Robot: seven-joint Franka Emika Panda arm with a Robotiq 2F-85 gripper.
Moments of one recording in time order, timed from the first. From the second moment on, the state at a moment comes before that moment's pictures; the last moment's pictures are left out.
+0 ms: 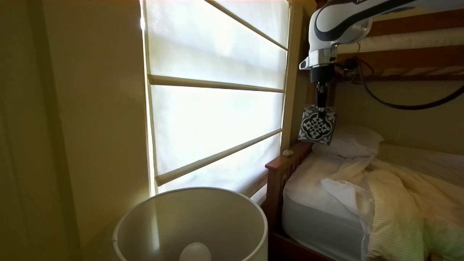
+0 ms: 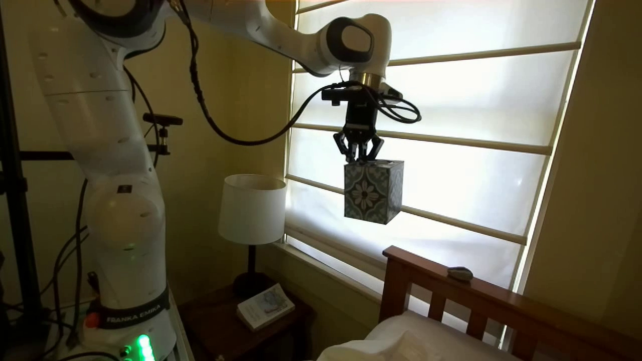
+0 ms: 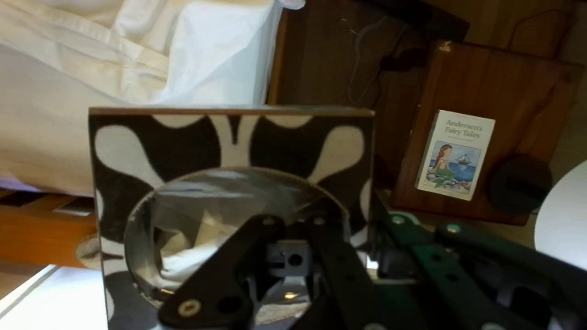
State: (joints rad) arm -0.08 -0.22 -0.15 -1.93 -0.11 1.64 -0.53
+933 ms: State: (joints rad) arm -0.10 0.11 -0.13 -1.62 0.00 1.62 -0.10
